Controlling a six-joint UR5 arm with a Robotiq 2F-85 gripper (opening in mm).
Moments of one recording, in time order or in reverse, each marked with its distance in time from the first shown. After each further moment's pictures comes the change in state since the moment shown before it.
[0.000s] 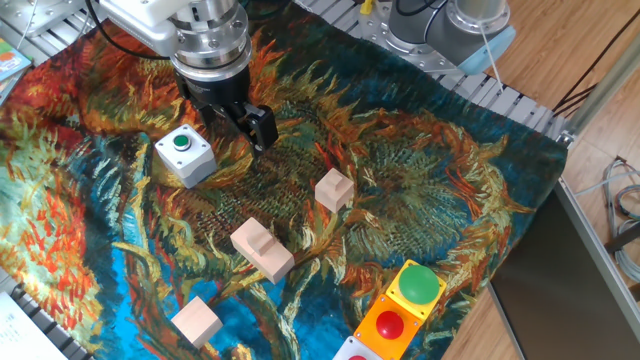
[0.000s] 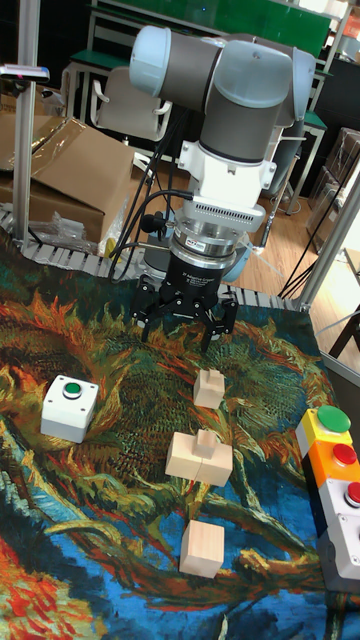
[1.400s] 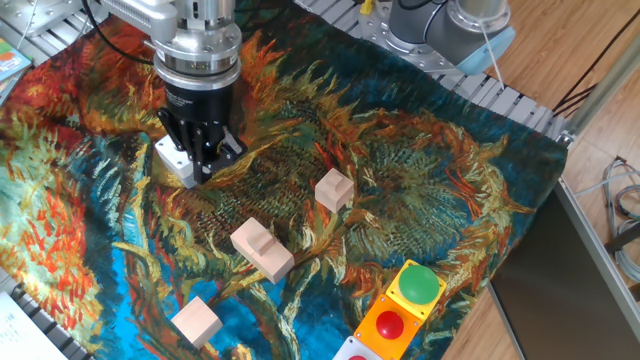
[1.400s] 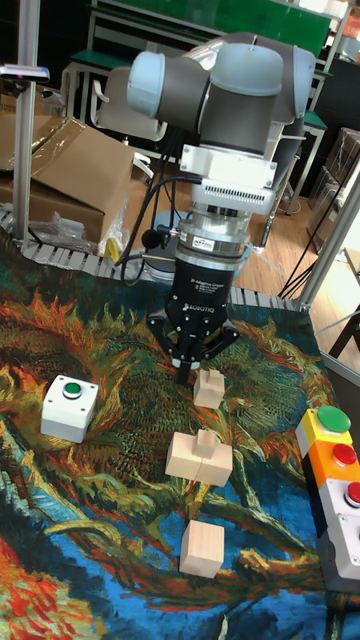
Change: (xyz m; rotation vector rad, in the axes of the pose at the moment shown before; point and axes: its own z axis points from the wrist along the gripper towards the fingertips) arm -0.075 0.011 -0.010 -0.029 -0.293 -0.009
